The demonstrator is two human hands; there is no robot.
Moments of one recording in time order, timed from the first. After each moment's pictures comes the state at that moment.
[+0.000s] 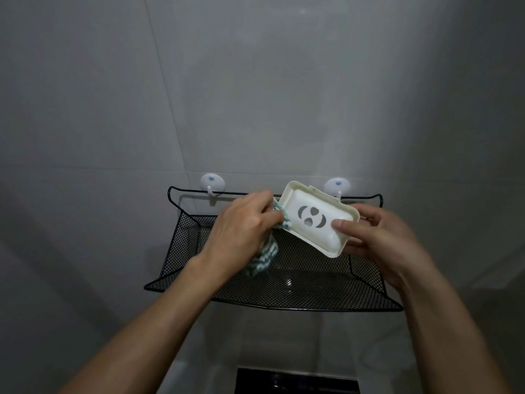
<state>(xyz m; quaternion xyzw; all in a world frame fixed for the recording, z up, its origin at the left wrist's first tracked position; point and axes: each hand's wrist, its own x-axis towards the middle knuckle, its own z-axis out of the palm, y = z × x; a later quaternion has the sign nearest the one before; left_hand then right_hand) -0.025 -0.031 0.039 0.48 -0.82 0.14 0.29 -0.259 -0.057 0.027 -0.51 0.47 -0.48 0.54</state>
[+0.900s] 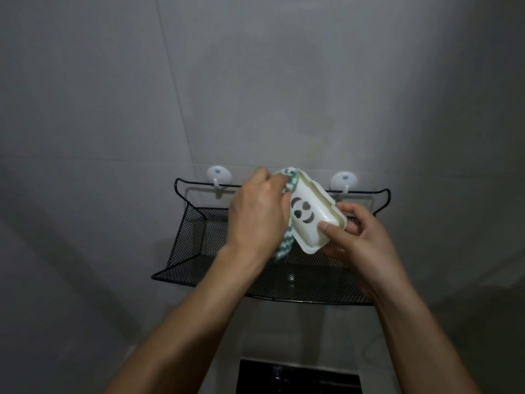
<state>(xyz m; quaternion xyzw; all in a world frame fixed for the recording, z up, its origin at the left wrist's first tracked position) -0.057 -0.031 0.052 0.60 -0.68 0.07 0.42 -0.228 -0.048 -0.006 -0.50 0.42 -0.54 0.54</state>
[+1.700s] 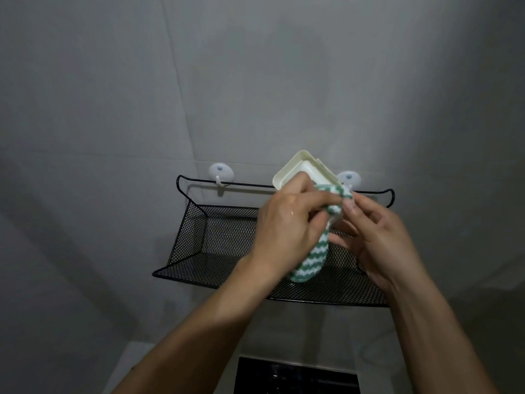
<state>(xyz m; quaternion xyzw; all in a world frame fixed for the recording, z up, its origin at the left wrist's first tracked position) -0.079 -0.023 0.043 0.46 -0.74 -0.04 0.48 -0.237 -0.052 0.012 -0.48 0.32 -0.56 0.60</state>
